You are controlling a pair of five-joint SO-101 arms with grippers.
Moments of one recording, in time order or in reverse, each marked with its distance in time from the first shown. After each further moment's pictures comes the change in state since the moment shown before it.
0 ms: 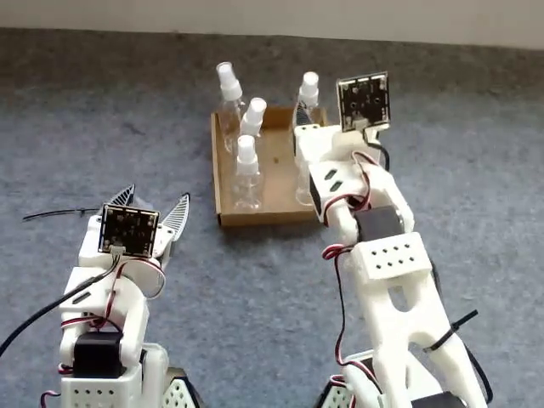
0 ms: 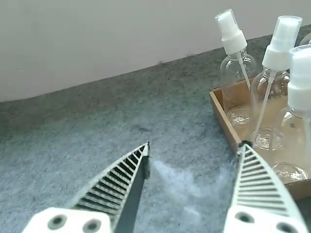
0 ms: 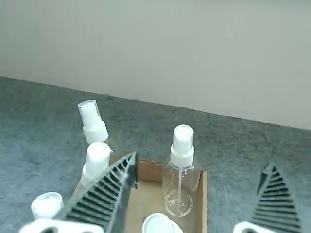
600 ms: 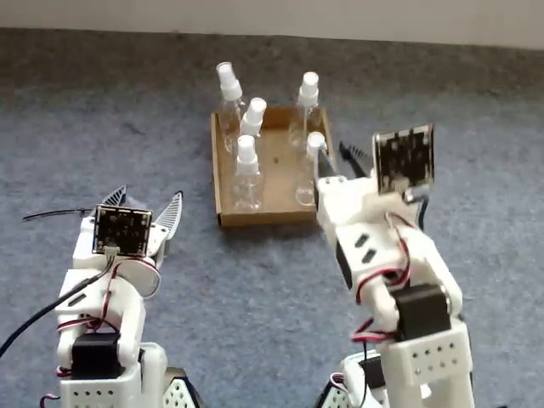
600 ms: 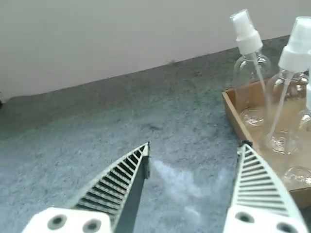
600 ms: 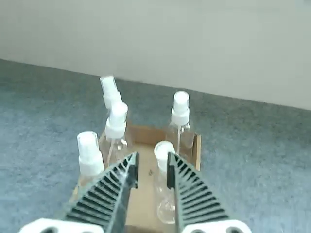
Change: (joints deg) left arm -2.5 -0.5 0.0 0.0 0.0; right arm 0.0 -32.8 7.6 28.1 0.0
